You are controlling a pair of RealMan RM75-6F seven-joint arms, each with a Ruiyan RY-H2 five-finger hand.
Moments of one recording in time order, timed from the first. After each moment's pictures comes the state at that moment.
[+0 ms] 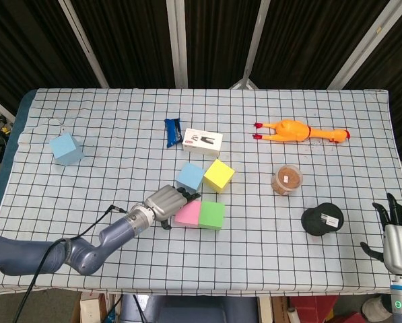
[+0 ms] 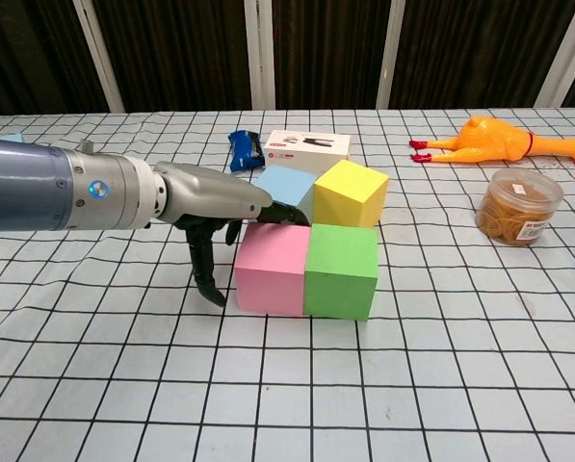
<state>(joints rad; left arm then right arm) -1.14 -1.49 -0.02 -1.58 0.92 0.68 0.43 0.03 -1.15 0.12 -1.68 -1.32 1.50 -0.28</state>
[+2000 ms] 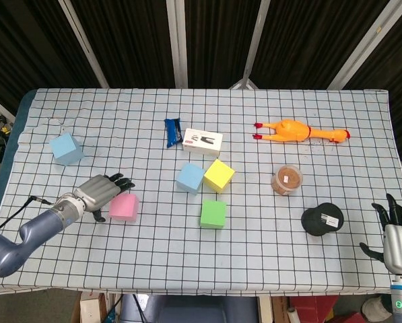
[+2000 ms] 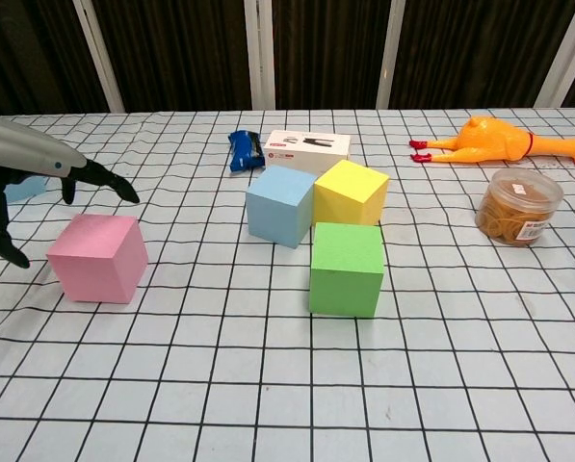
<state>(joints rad) -1.00 -1.03 0.08 -1.69 1.14 0.53 0.19 0.04 -1.14 0.11 -1.69 -1.31 1.48 -0.26</state>
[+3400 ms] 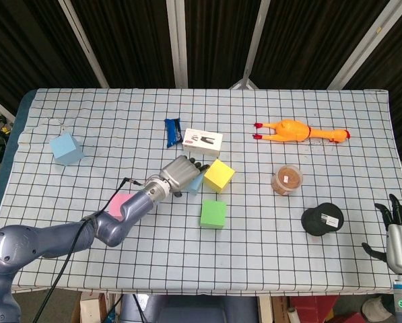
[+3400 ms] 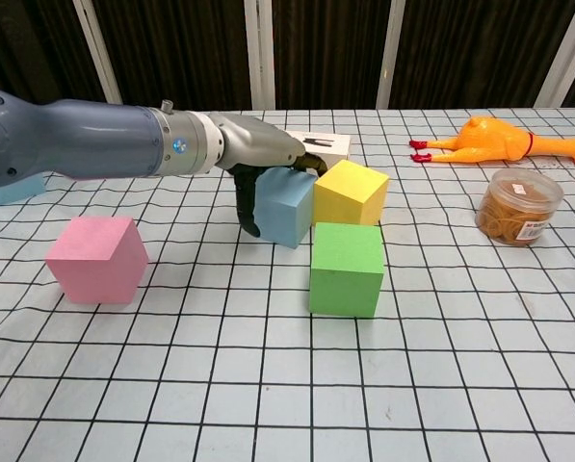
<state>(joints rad) -1.27 -1.65 -0.08 -1.18 0.93 0.63 0.46 0.04 -1.13 0.11 -1.69 -1.29 1.47 -0.24</state>
